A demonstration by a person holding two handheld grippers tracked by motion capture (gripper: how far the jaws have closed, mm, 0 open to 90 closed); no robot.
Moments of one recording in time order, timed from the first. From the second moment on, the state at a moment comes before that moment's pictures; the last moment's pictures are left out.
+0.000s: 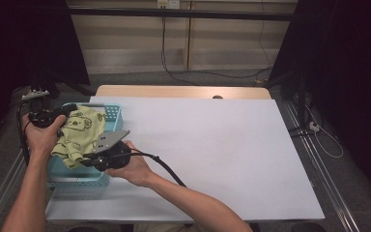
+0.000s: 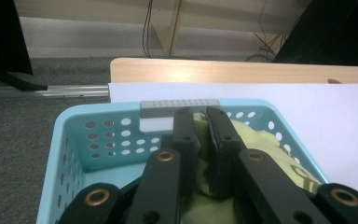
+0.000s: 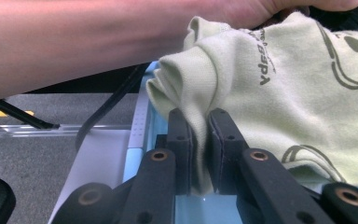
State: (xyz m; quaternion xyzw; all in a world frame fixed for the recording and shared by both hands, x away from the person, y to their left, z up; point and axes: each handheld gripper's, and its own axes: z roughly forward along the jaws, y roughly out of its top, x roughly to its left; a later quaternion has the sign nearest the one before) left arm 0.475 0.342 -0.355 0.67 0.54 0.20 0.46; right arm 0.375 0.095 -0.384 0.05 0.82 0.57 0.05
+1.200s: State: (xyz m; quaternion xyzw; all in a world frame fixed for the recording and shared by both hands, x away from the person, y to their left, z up) left arm 0.494 0.336 -0.383 0.70 0.54 0.18 0.43; right arm 0.386 0.107 -0.414 0.06 0.84 0.53 0.03
